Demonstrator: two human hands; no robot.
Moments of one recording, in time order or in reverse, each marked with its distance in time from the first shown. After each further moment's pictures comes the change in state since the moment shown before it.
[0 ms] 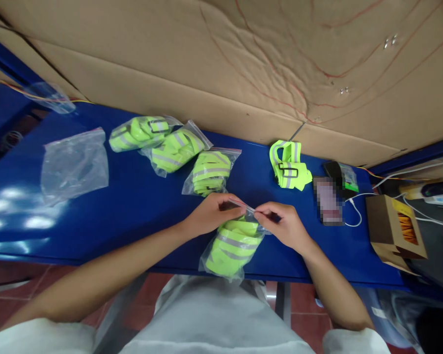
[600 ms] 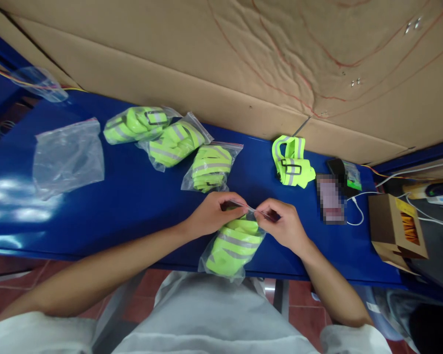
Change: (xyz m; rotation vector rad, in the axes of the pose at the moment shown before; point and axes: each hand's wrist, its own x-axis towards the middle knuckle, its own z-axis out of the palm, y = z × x) left_hand -0.002 -0.004 0.007 0.032 0.033 0.098; right_hand -0.001 -0.002 0.008 -0.053 0.037 -0.007
